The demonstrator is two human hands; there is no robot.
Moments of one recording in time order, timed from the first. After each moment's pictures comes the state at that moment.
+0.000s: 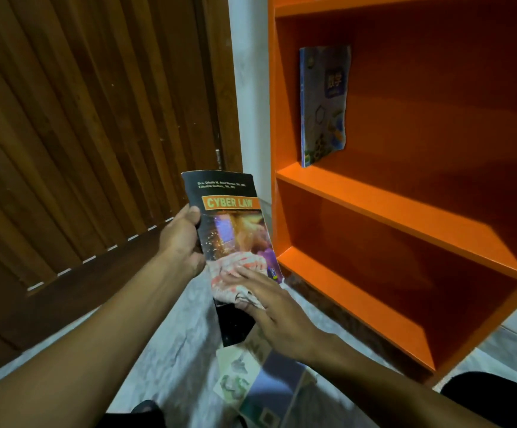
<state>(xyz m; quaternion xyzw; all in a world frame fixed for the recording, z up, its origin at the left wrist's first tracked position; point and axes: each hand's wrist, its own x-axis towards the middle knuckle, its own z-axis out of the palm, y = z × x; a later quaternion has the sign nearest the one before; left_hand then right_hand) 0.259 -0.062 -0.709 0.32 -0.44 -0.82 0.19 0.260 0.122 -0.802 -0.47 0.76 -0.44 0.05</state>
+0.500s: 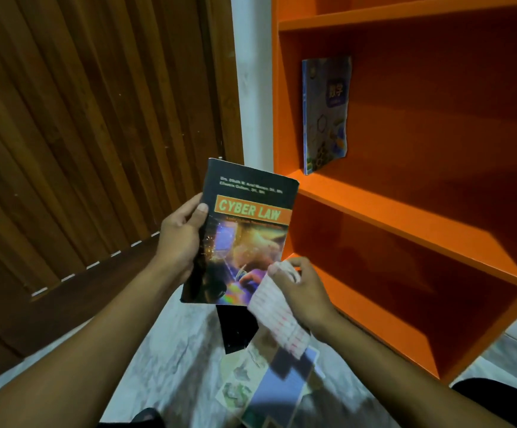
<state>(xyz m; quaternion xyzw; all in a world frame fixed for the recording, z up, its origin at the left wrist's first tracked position) 0.273 -0.075 -0.703 0.17 -0.65 -0.70 0.22 0.224 0.130 -0.798 -0.17 0.75 -0.62 0.12</state>
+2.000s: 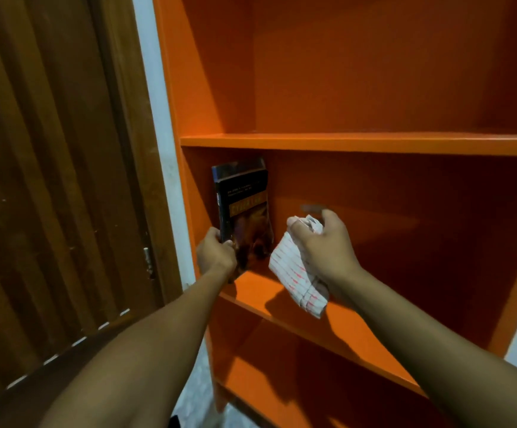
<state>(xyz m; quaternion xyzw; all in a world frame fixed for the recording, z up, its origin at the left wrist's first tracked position) 0.010 0.041 -0.647 0.19 -0.80 -0.48 0.30 0.055 0.235 -0.605 -0.14 0.76 -0.63 -0.12</state>
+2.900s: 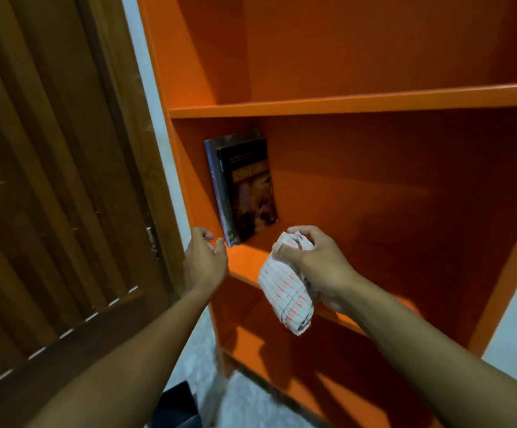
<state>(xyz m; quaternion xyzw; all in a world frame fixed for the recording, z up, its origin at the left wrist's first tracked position) 0.042 0.029 -0.697 0.12 -0.84 -0.38 0.36 0.090 0.243 -0.638 -0.10 0.70 -0.71 0.07</state>
